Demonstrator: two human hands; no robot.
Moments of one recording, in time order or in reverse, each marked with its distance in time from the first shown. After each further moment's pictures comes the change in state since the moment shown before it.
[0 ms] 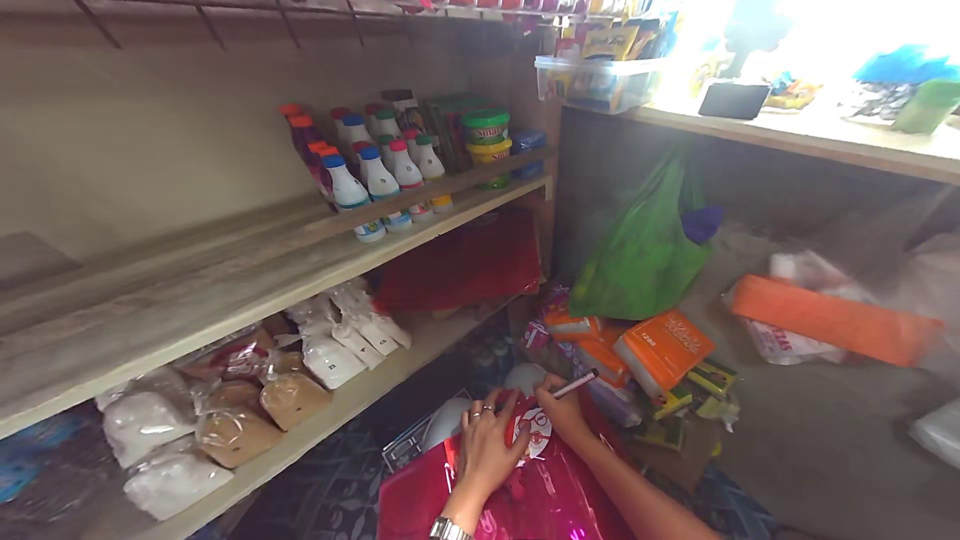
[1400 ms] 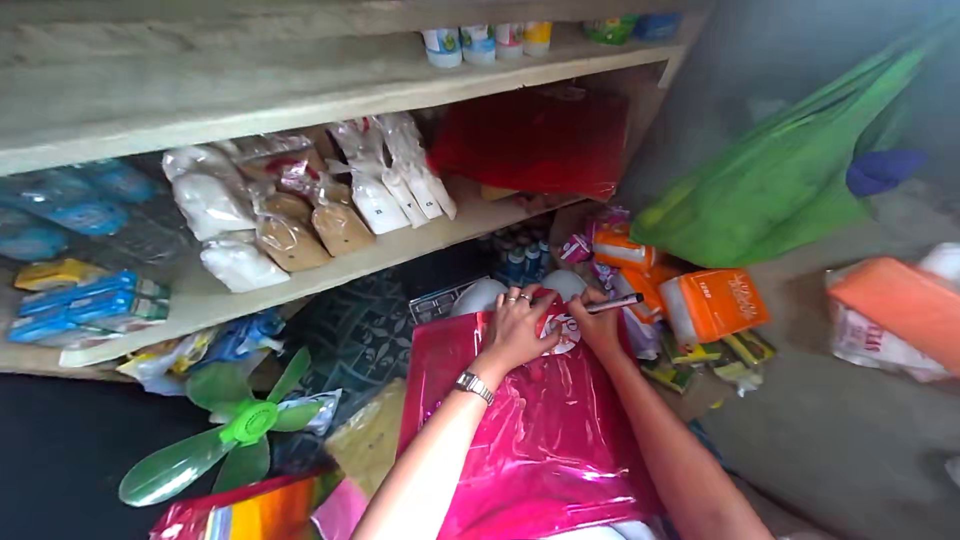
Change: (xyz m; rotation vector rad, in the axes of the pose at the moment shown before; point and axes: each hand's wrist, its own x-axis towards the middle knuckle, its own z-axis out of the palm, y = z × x) left_hand -0.003 -0.005 0.000 -0.099 -0.108 -0.079; right_hand 0.002 0.006 -0.003 -0.188 -0.155 -0.153
